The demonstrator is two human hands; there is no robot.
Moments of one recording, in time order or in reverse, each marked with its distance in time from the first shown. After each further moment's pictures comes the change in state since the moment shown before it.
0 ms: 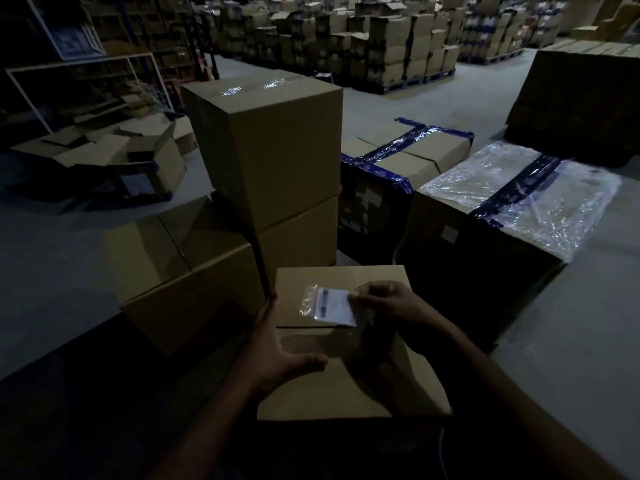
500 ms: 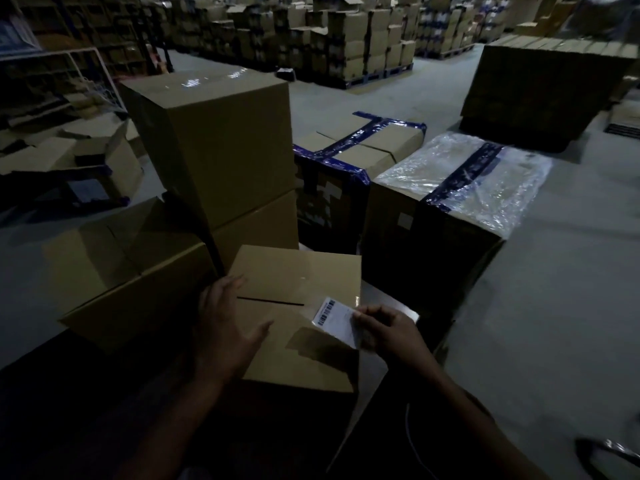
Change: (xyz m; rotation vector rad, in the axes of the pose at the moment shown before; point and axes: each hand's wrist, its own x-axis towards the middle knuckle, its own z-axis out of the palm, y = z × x) left_hand 0.005 0.025 0.013 0.418 0.348 0.259; right_hand -0.067 0.056 -0.012 0.295 0.403 -0.013
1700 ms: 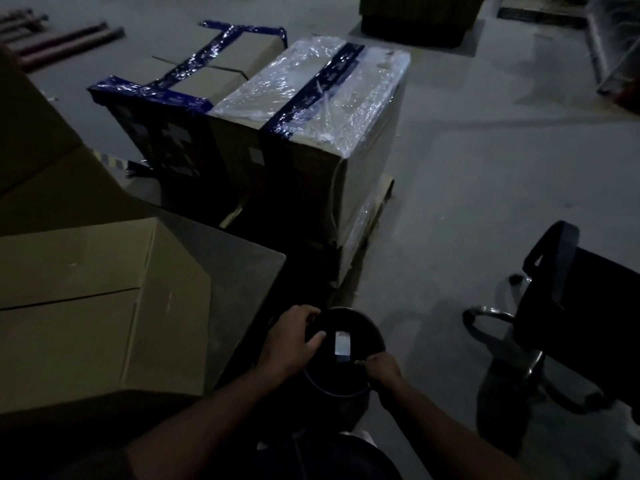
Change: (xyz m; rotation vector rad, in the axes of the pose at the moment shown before) left_hand -0.126 0.203 0.289 -0.100 -0.699 0.271; right_hand -0.015 0.284 -0.296 -0.297 0.300 0.673
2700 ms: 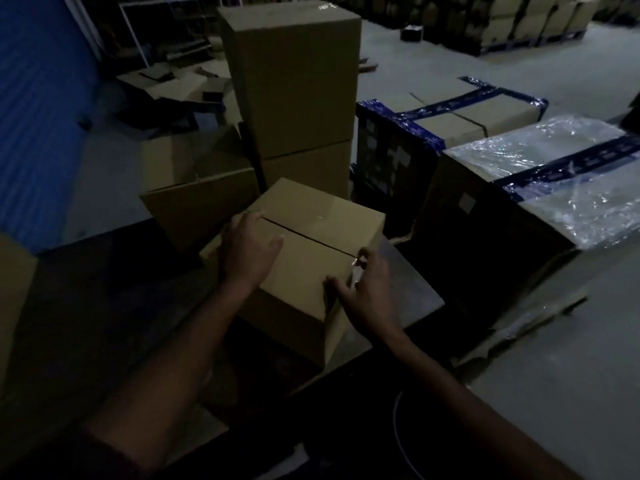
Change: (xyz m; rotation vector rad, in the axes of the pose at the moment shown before) left_hand -0.137 -0.113 -0.266 0.047 0.937 -0.643; right_hand -0.220 -0.254 0.169 -0.337 -0.170 -1.190
